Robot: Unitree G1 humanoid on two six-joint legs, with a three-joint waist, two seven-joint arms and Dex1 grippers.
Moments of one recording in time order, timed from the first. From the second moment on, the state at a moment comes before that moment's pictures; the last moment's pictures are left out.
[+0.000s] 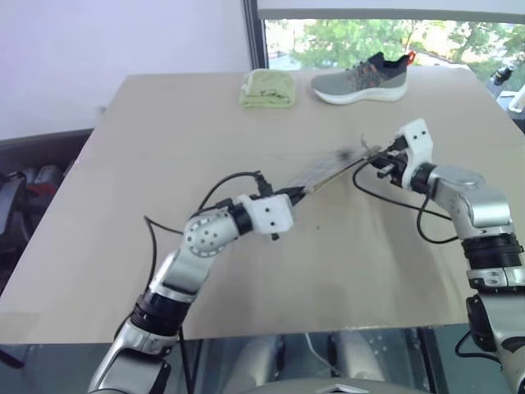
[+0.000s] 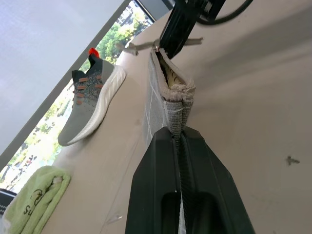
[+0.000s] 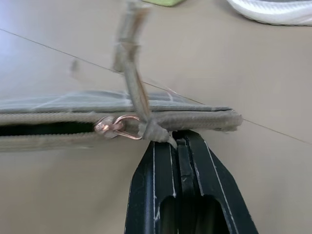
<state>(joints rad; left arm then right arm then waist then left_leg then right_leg) -0.35 0.47 -0.24 -0.15 0.19 -0.17 -0.64 -0.65 -0.56 -0.01 0.15 0.39 0.68 0.66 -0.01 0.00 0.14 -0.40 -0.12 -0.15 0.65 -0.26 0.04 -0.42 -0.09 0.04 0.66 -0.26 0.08</state>
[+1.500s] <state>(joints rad) -0.33 0.51 -0.23 -0.19 0.09 -0.14 -0.68 -0.56 -0.61 -0.05 0.01 0.56 0.72 0.76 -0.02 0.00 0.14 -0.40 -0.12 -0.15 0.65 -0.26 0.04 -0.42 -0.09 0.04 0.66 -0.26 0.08</state>
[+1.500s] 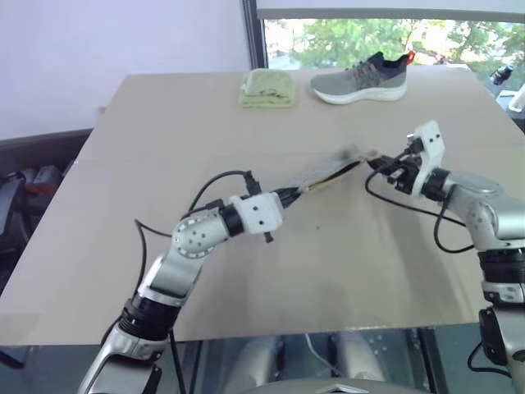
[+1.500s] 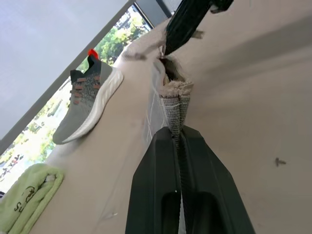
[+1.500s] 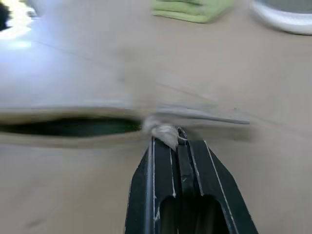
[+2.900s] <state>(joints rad) -0.16 0.62 -0.09 -0.19 -0.12 -0.09 -0.77 -0.59 -0.61 -0.34 0.14 0.75 0.92 0.59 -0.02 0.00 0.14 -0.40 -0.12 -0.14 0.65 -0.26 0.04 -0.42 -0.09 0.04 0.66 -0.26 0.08</state>
